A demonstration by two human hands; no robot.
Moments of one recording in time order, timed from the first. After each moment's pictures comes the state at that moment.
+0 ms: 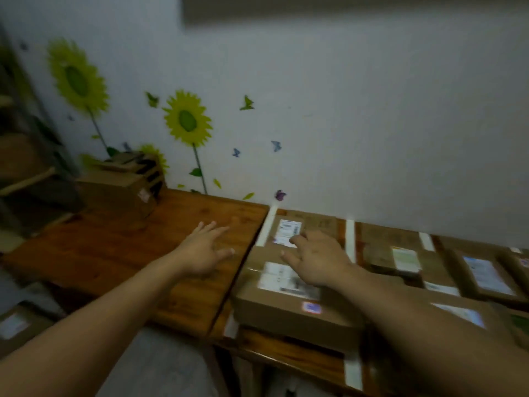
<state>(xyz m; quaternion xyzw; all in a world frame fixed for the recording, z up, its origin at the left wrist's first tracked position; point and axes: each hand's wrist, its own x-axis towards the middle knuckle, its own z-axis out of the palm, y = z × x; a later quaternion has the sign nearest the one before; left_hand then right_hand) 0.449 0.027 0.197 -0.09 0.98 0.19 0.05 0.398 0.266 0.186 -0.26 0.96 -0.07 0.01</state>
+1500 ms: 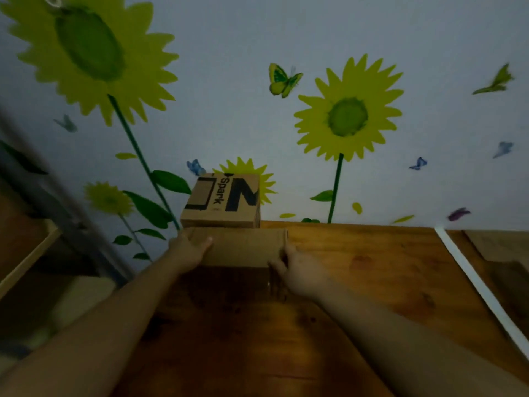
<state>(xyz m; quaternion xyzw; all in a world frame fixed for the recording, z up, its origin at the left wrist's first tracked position) 0.104 -0.699 0.118 -0.25 0.88 0.38 0.12 0.125 -0.458 0.098 -0.04 0.95 -0.27 0.16</state>
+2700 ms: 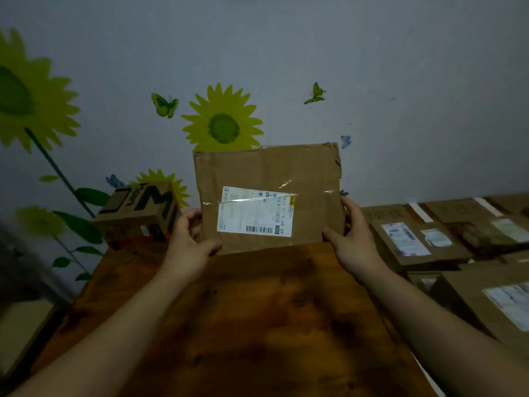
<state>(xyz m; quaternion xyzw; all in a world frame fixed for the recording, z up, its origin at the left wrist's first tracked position) 0.274 -0.407 0.198 -0.03 0.77 0.63 -0.06 0.294 -0.141 0.178 0.06 0.78 -0.60 -0.15</state>
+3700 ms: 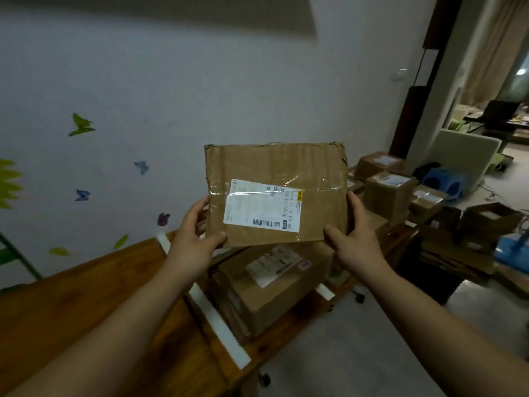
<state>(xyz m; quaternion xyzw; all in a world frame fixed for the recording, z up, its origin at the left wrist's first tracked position) 0.375 -0.036 0.222 0.27 0.72 0.63 0.09 0.538 0.173 0.221 0.26 0.78 -0.47 -0.33</state>
